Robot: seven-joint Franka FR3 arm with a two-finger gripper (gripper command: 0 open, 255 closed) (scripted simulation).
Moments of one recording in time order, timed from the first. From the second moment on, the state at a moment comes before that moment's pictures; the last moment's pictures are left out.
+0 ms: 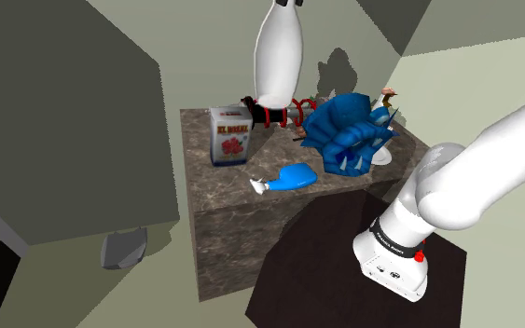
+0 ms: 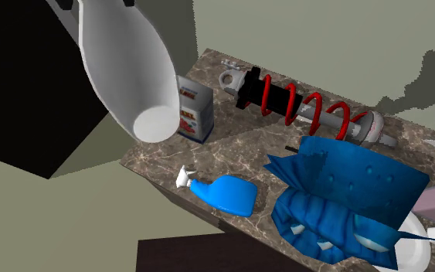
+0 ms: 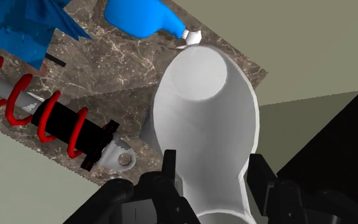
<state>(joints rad) 0.10 -0.32 0.12 -1.62 0.01 1.41 0.22</state>
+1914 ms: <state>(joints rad) -0.02 -0.76 -0.39 -1.86 -0.24 1.26 -0.42</state>
